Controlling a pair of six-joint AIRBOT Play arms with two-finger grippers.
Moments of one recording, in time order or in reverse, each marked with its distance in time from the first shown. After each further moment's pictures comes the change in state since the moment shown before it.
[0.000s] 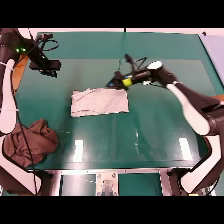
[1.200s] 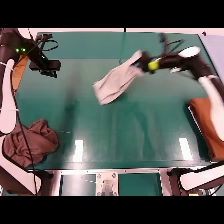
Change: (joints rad) left arm 0.001 0.000 0.000 0.000 -0.005 -0.024; right arm -0.205 0.188 0.024 -0.053 -0.154 0.069
